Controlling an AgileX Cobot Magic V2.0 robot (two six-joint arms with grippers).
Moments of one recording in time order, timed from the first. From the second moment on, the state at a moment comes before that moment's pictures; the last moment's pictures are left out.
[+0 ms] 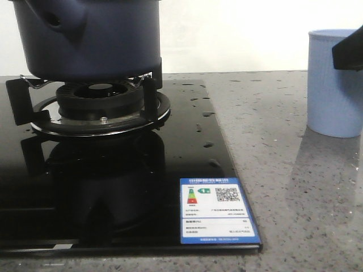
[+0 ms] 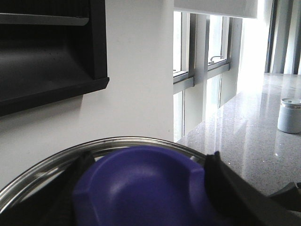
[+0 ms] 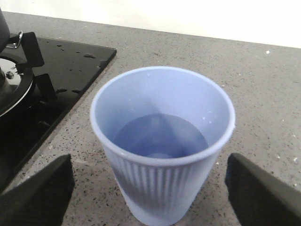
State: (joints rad) left arm 0.02 1.17 -1.18 -1.60 0.98 1.59; right arm 0.37 0.86 -0.38 1.08 -0.19 -1.06
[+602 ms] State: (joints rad) left arm 0.02 1.17 -1.18 -1.60 0.98 1.59; right arm 0.44 1.06 -0.38 0.76 -0.44 -0.61
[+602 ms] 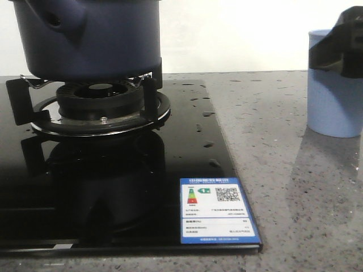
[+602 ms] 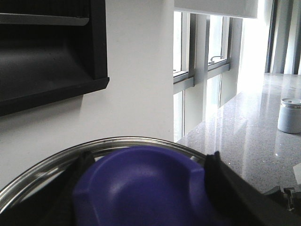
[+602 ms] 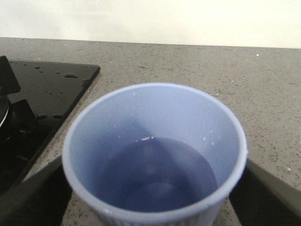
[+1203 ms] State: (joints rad) left arm 0.02 1.17 -1.18 -1.60 0.98 1.59; right arm 0.44 1.34 -0.38 0.50 -0.71 -0.31
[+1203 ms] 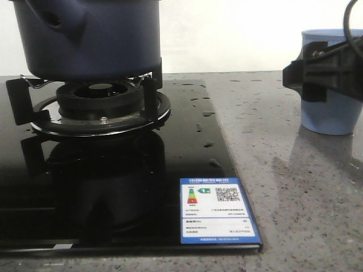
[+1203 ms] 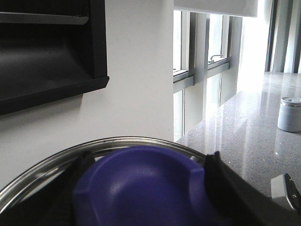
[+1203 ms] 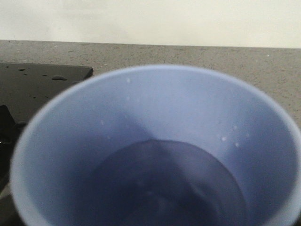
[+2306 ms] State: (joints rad) left arm 0.02 1.17 -1.18 -1.60 0.97 1.57; right arm 0.44 1.19 -0.52 0.14 -0.64 -0.27
